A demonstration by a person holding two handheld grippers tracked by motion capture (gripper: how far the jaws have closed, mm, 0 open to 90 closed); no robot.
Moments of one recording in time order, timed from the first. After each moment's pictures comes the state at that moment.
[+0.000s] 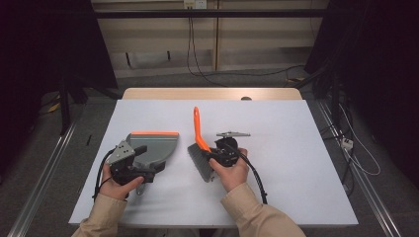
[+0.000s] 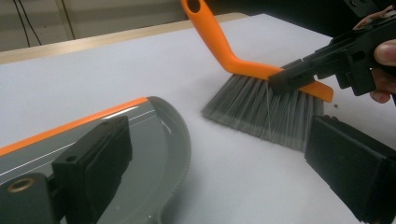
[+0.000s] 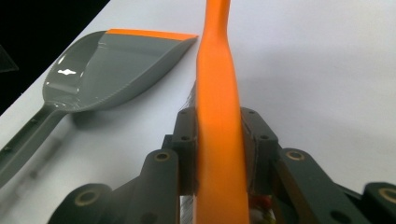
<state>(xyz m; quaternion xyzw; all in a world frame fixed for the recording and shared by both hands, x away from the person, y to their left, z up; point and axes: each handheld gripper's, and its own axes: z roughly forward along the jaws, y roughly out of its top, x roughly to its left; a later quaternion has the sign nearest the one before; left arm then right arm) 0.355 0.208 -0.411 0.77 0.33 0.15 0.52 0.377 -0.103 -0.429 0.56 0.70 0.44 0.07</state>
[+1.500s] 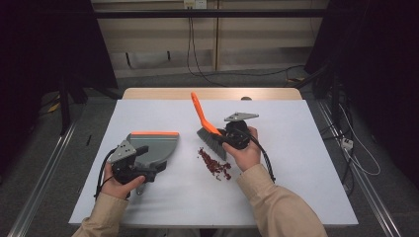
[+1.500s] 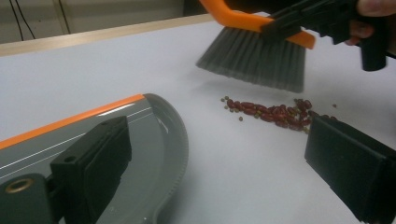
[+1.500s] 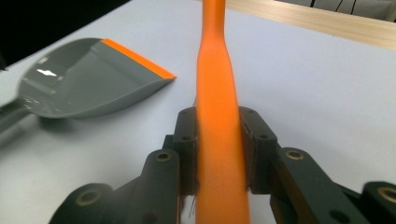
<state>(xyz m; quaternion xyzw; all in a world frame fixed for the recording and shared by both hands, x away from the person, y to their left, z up) 0.358 0.207 -0.414 0.77 0.34 0.14 0.52 0.425 -0.137 -0.406 0.43 0.77 0.44 0.14</state>
